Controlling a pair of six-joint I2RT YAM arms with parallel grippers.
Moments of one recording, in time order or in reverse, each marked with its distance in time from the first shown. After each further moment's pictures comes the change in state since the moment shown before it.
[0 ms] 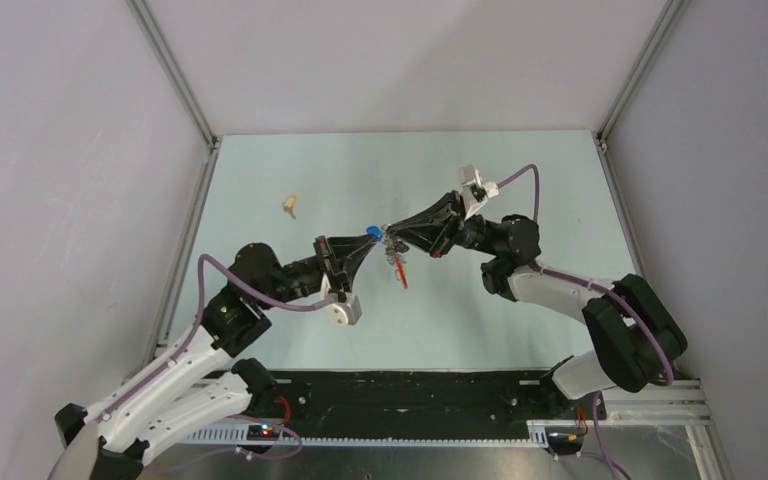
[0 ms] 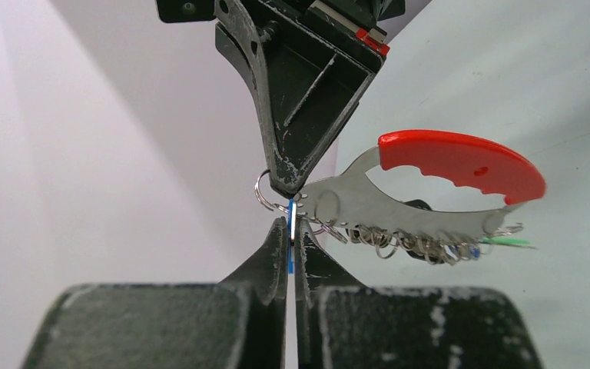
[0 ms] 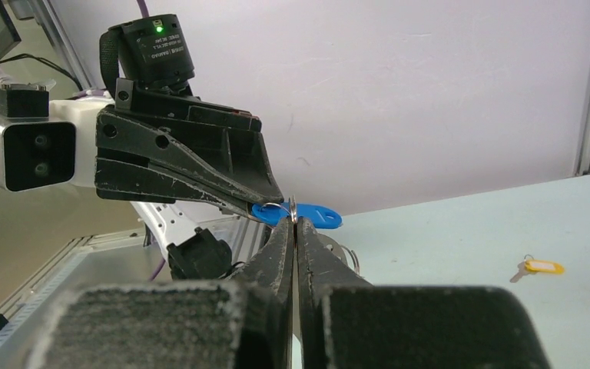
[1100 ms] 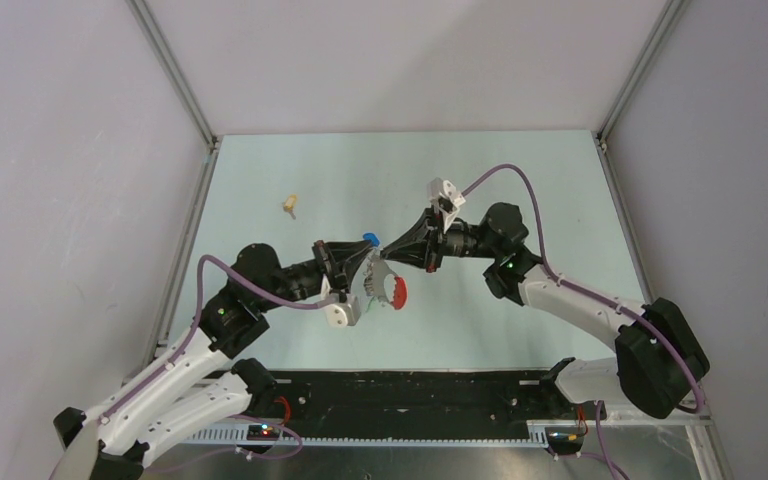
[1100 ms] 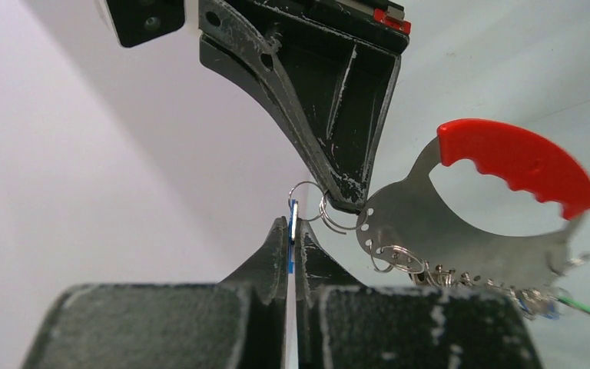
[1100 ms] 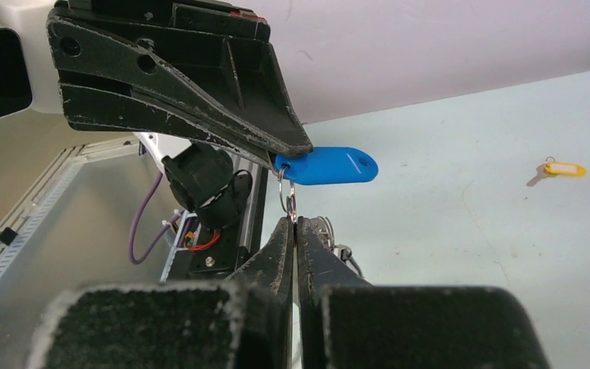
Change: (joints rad) left arm 0.008 -0.018 0.000 -0.087 -0.008 -0.002; right arm 0.070 -0.145 0.058 -0.648 -0.080 -0.340
